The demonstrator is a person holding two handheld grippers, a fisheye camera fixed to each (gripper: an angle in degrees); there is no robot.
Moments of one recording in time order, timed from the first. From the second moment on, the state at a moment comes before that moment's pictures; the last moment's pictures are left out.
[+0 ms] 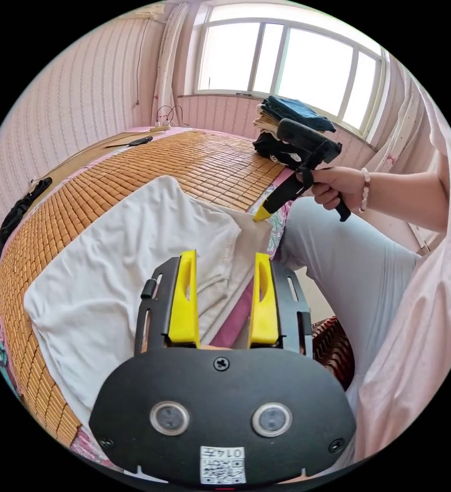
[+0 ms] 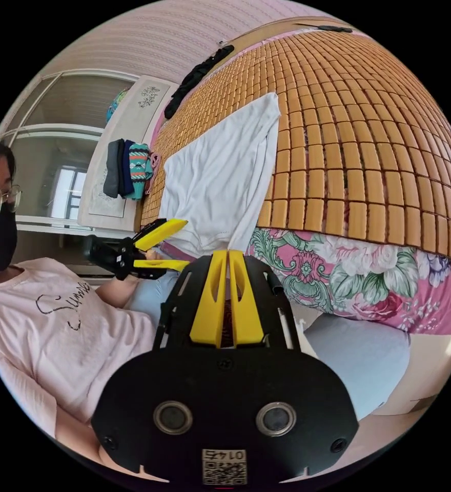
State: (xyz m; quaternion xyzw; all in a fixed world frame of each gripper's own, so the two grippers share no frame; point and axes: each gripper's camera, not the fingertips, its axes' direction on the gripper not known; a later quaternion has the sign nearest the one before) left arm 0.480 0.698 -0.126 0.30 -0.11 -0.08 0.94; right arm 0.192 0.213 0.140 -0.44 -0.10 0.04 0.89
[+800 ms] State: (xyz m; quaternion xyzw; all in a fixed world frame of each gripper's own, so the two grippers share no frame) left arm 0.470 0.703 -0.175 0.33 -0.10 -0.10 0.93; right arm 0.291 0.152 0.201 -0.23 -0.21 0.26 0.92
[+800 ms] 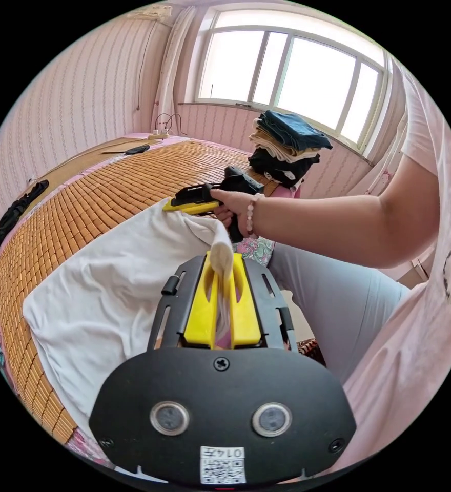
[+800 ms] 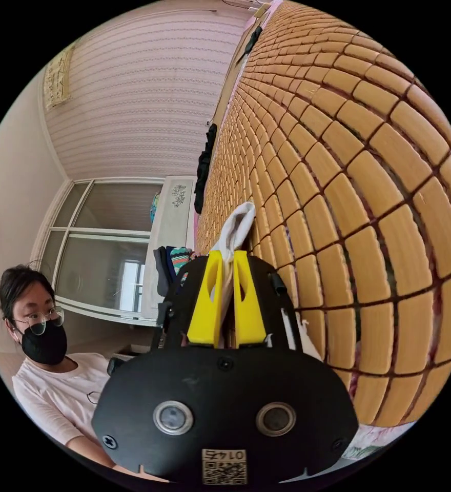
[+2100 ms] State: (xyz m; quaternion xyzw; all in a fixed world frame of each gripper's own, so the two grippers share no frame) left arm 0.334 0.813 -0.181 0.33 -0.08 -0.49 0.81; right arm -0.068 0.205 0.438 -0.48 0.03 -0.31 0.82
